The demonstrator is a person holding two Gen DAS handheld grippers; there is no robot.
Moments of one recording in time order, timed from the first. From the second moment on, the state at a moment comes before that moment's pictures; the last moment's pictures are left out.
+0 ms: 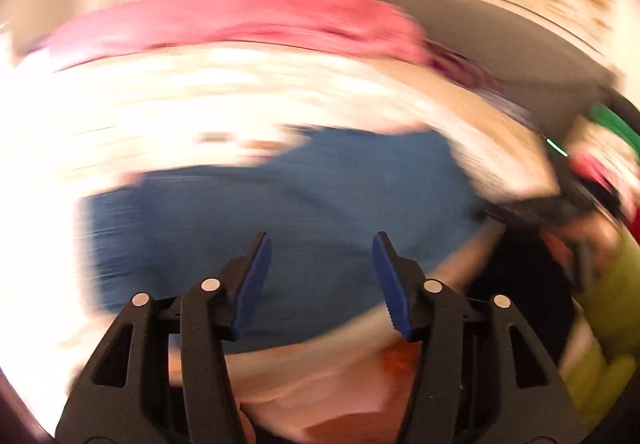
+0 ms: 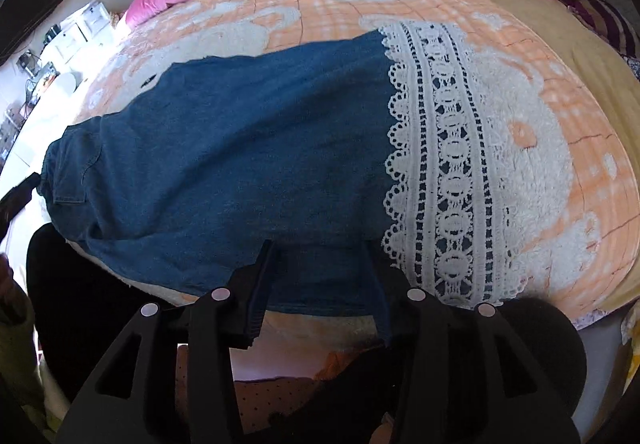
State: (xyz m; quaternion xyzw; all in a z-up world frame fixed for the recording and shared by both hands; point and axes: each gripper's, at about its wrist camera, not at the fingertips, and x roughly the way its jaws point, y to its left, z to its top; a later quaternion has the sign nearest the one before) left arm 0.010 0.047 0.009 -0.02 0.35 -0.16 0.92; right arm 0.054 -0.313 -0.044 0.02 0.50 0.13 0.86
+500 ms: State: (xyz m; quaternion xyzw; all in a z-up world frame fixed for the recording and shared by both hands) left arm 0.039 0.132 -0.011 -0.14 0.39 -0.02 0.91; right arm 0.052 -0.285 -0.035 0.00 0.48 0.17 0.86
